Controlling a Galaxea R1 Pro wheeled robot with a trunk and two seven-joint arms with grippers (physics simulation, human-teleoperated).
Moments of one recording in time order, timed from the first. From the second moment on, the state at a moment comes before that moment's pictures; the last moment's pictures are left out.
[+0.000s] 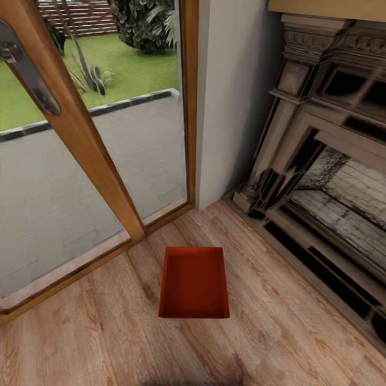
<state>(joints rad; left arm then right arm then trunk) -0.21 0.00 0.04 -0.01 0.19 -0.06 0.10 -0.09 -0.05 0.30 0.03 -0.11 -0.15 -0.03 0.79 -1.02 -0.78</state>
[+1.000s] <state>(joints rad) -0.21 0.02 0.04 -0.01 0.19 -0.06 0.10 -0.09 -0.04 0.30 0.03 -0.11 -0.15 -0.04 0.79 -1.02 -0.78</state>
